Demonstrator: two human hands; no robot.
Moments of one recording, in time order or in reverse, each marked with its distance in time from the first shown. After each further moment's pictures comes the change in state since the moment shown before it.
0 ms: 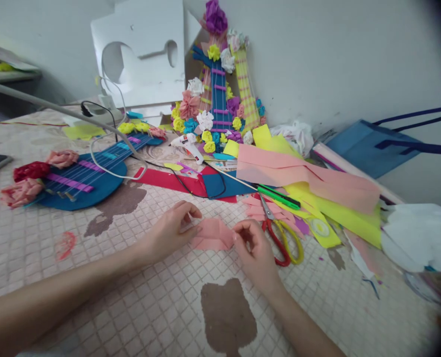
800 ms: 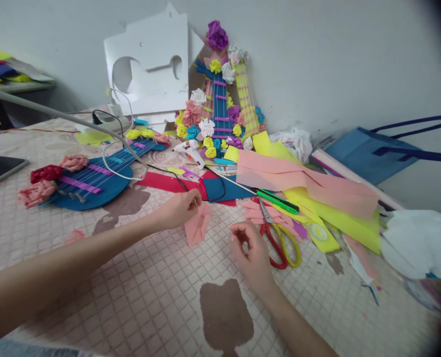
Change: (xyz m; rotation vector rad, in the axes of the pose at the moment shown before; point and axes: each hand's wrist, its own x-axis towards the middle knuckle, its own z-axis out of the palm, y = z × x) left_hand 0.048 -0.007 -0.015 0.161 -0.127 -0.078; right_hand 0.001 -0.003 0.000 -0.070 0.012 -0.104
